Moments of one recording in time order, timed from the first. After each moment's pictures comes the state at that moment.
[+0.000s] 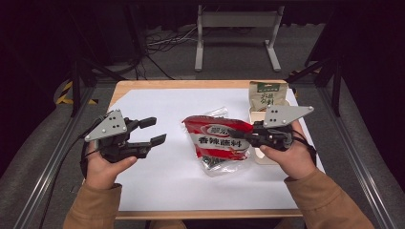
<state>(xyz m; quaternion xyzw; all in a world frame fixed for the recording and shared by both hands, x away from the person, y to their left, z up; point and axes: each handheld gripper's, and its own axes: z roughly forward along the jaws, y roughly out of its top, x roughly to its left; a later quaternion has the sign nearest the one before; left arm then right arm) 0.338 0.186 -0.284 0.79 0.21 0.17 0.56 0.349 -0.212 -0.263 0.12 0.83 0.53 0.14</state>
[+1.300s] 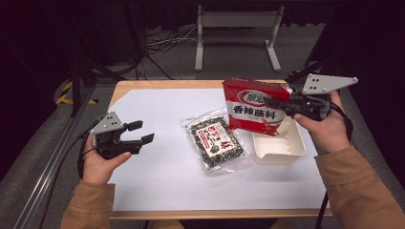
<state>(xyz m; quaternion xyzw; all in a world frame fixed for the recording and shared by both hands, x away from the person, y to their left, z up) 0.364 0.215 -0.325 0.80 0.31 0.17 0.49 0.394 -0.292 -0.228 0.17 0.81 0.52 0.22</state>
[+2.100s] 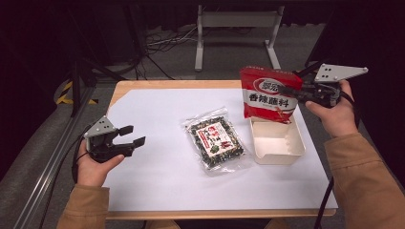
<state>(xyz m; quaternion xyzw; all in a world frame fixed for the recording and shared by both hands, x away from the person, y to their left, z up) 0.367 0.237 -0.347 0.79 0.35 0.17 0.48 0.434 -0.337 -0.236 0.19 0.80 0.51 0.25</state>
